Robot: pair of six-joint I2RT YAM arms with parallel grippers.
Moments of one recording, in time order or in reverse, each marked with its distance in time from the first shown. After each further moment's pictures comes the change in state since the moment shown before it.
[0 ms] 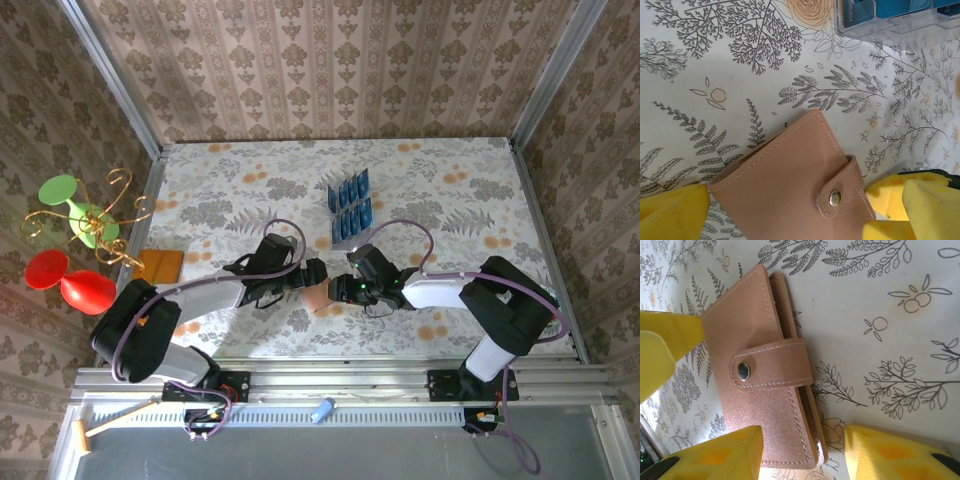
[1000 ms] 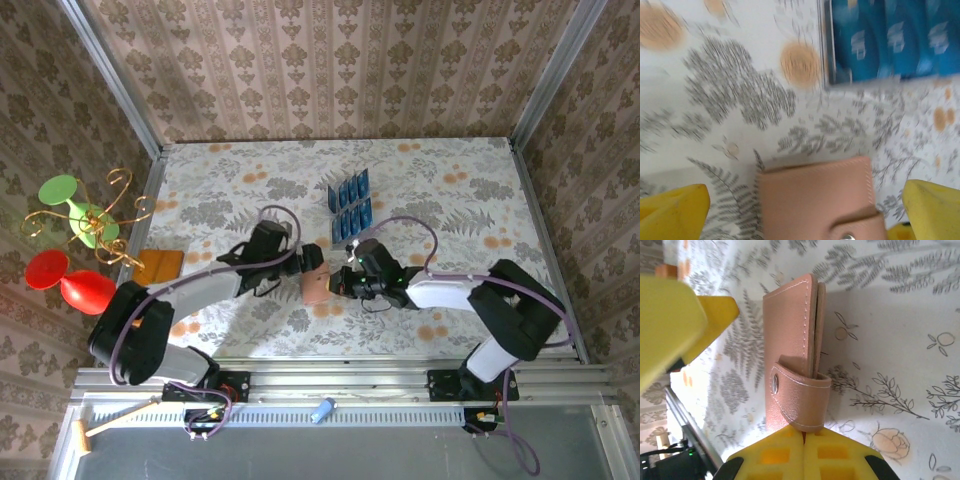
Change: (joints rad) left arm 0.094 -0.049 0.086 -0.074 -0.005 0.060; right arm -0.029 -0.083 -0.002 0.060 -0.061 0.057
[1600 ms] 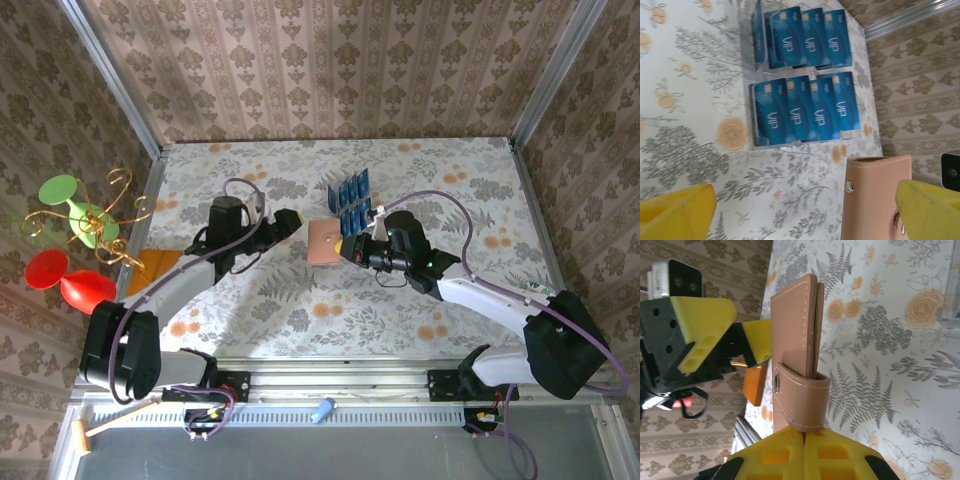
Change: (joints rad) left arm 0.243 -0.066 0.037 0.168 0.377 -0.078; right arm -0.121 -0.240 0.086 -0.070 -0.063 0.031
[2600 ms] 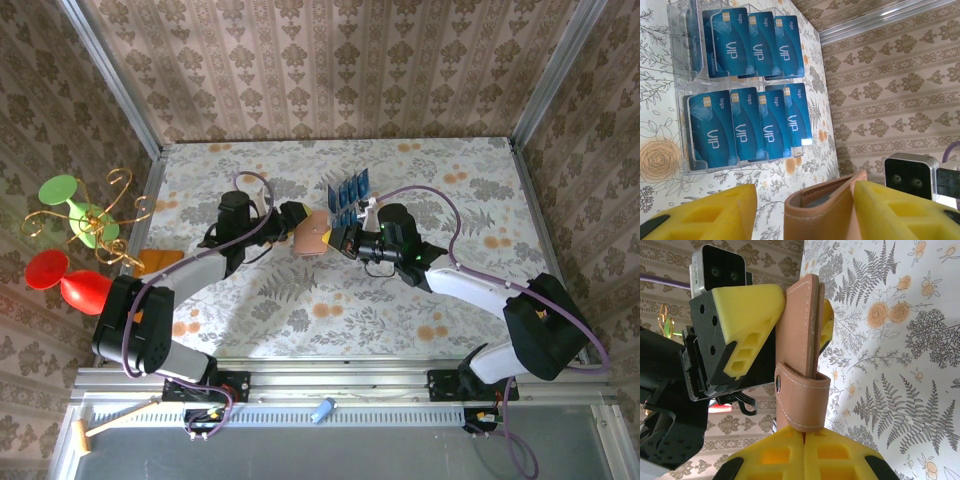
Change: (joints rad) left arm -0.032 0.132 0.012 0.295 0.094 -0.187; right arm -0.002 0.122 0.042 0.182 -0.077 0.134
